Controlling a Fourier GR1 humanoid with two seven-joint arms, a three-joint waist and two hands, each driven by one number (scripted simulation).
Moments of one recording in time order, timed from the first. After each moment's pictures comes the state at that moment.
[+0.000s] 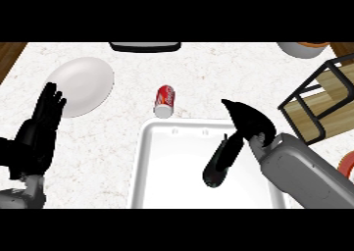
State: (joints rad) left arm -0.08 0.39 -0.14 -1.67 0.21 0.37 0.12; right arm -0.64 -0.43 0.67 -1.46 0.04 0.11 1.12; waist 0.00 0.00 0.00
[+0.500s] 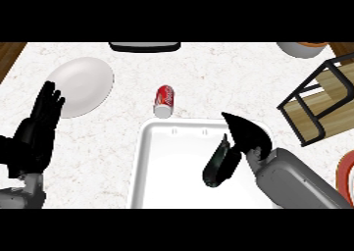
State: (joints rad) left arm -0.09 0.37 -0.10 -1.66 0.19 0.33 0.13; right arm -0.53 -0.38 0.66 -1.45 0.14 0.12 1.09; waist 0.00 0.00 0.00
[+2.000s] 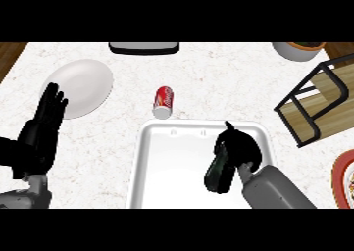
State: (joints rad) left arm -0.08 0.26 -0.03 -1.67 0.10 0.24 0.14; right arm -0.36 -0.22 0.58 -1.34 0.53 0.18 0.86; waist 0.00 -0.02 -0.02
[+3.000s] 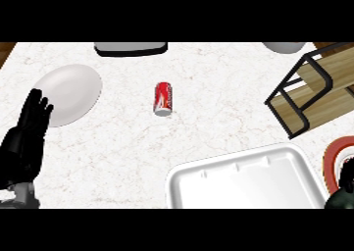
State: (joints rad) left arm -0.02 0.27 0.02 -1.72 0.09 0.26 0.16; right arm 0.24 -1.02 0.19 -1.72 0.17 -0.01 -0.22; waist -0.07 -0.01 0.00
